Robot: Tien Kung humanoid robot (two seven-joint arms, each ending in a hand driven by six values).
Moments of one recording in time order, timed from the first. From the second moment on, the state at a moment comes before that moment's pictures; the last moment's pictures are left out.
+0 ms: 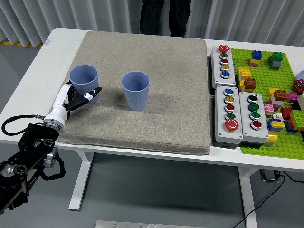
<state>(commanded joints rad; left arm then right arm) -0.33 0.24 -1.10 -1.05 1.10 0.20 -0.18 0.20 -0.09 1.35 0.18 -1.45 -0.01 -0.21</state>
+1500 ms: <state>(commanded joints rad) -0.35 0.20 -1.03 -1.05 1.17 0.50 -0.22 0.20 -0.10 1.35 0.18 -1.45 -0.01 -0.22</state>
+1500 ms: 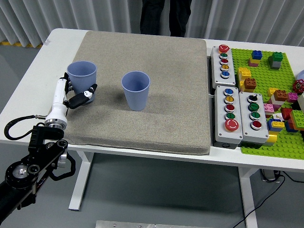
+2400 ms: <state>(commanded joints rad) -0.25 0.34 -1.03 -1.35 1.36 0.54 -0.19 0.19 -0.10 1.35 0.18 -1.46 -0.01 -0.21</state>
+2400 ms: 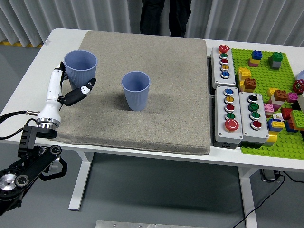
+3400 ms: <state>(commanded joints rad) -0.43 0.50 -0.86 -1.41 1.89 0.42 0.00 0.20 -0.11 1.32 0.18 -1.42 -0.02 -0.21</state>
